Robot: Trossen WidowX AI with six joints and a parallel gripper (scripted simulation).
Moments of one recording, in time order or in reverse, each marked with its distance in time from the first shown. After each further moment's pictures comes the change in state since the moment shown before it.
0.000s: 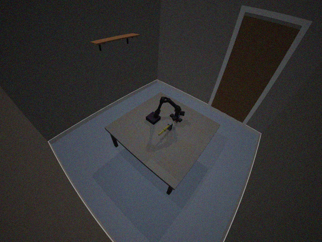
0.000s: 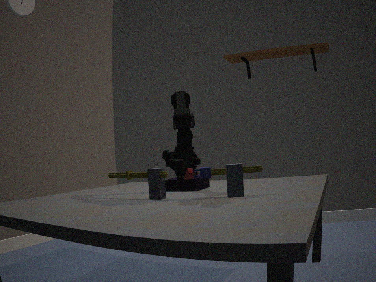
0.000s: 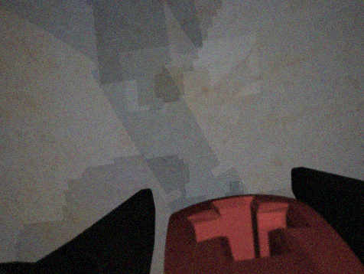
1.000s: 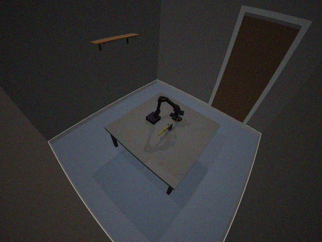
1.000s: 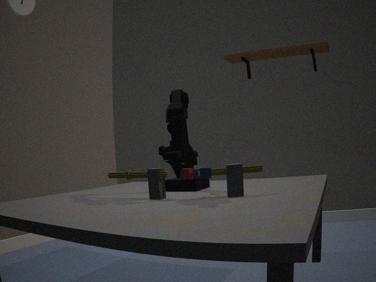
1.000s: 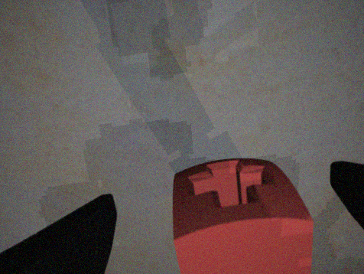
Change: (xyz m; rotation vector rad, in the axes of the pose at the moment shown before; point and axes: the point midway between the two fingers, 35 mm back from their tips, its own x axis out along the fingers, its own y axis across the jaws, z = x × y) arm -0.026 0.001 0.005 0.010 0.166 0.006
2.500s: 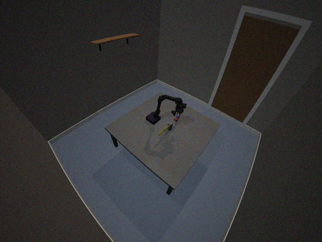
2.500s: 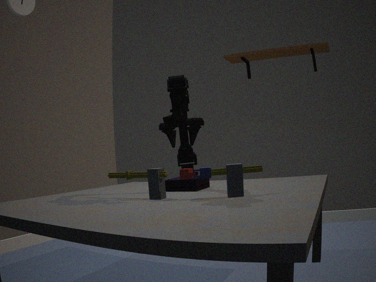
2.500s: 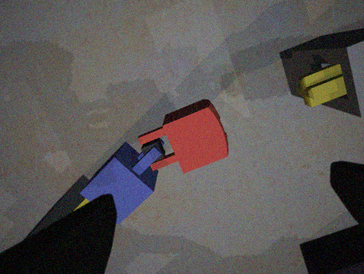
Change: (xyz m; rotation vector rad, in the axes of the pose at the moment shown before) arm -0.119 0.003 -0.014 -1.328 -0.044 -0.043
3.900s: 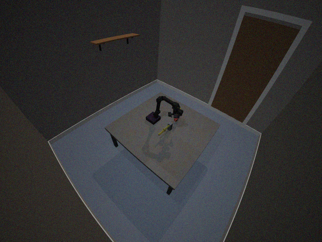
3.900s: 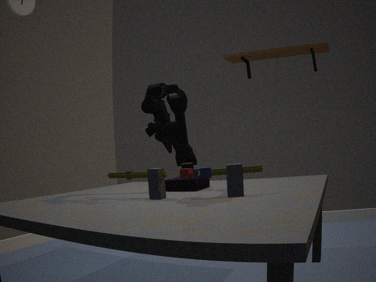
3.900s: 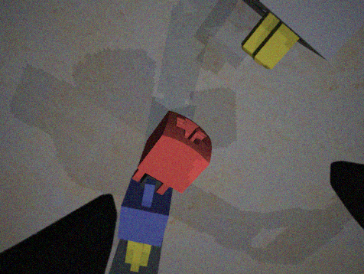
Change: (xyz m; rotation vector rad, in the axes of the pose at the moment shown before) arm 0.016 -0.049 0.013 0.567 0.184 0.163
